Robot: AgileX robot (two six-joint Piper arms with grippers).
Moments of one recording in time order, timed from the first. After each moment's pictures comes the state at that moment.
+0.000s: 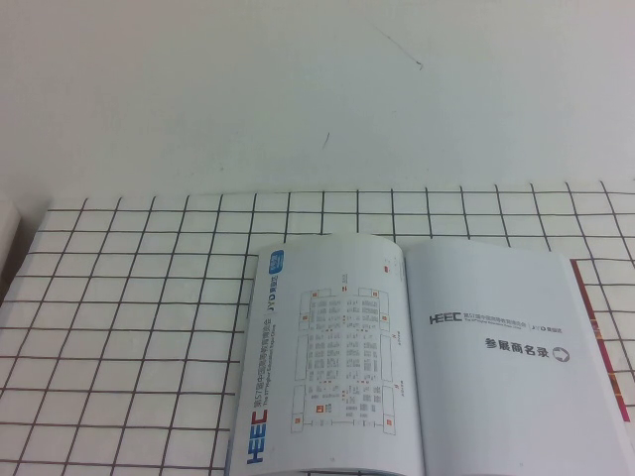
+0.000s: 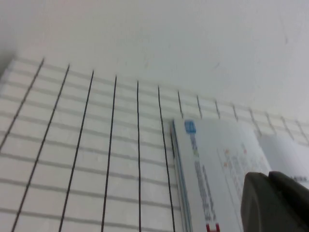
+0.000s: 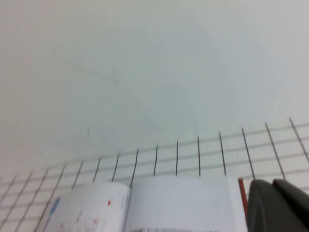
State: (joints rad) right arm 0.07 0.43 -0.61 0.15 0.51 0.18; left arm -0.11 0.22 -0.45 -0.25 0.55 -0.22
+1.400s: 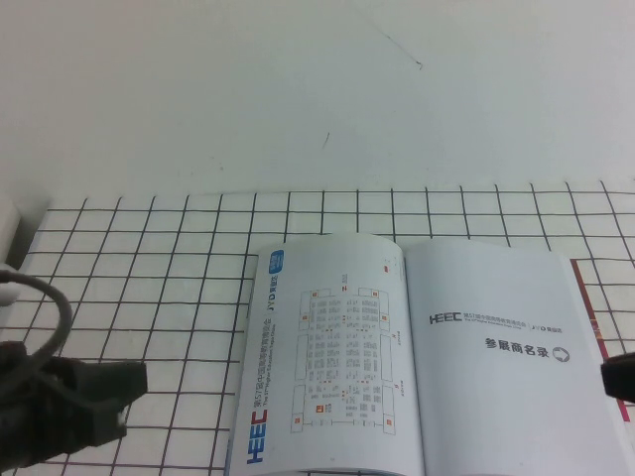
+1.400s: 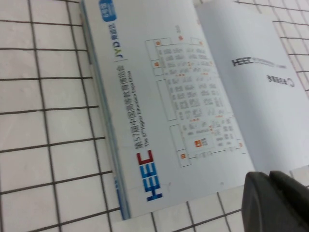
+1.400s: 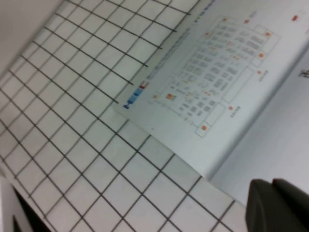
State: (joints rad) right arm 0.07 0.90 -0.68 0.85 0.99 -0.82; left arm -0.11 0.79 -0.61 -0.74 0.74 0.38
